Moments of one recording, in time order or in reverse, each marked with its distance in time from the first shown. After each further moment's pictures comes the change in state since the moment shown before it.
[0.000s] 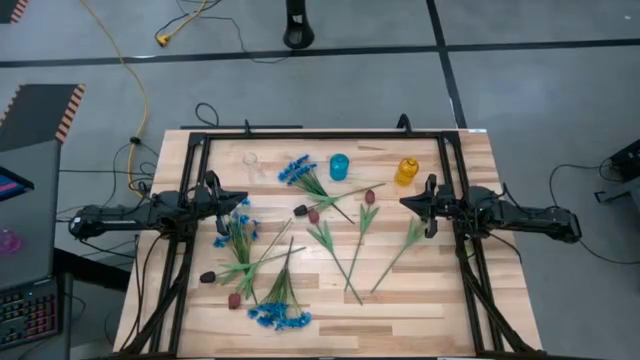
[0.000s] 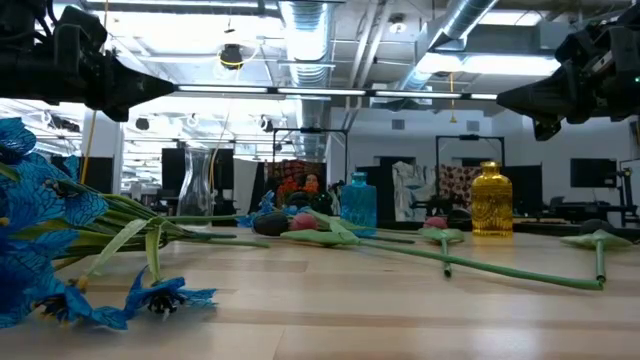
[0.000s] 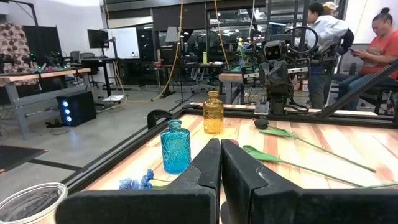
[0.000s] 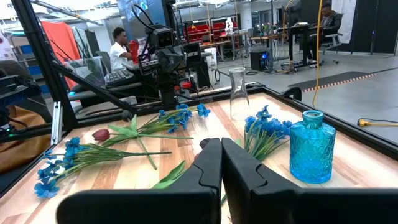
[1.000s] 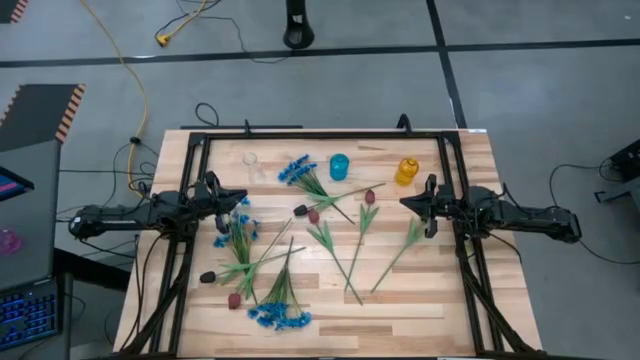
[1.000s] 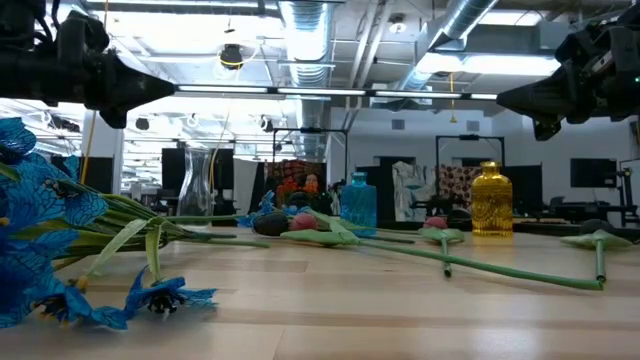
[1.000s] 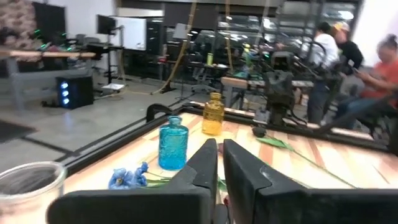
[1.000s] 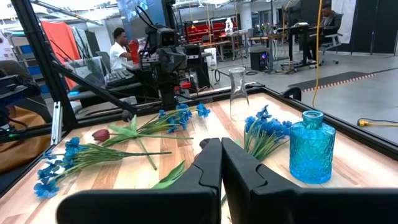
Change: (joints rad) left arm 0.000 0.000 0.000 0.005 -0.054 -0.148; right arm 0.000 0.000 0.000 0.003 0.000 0.000
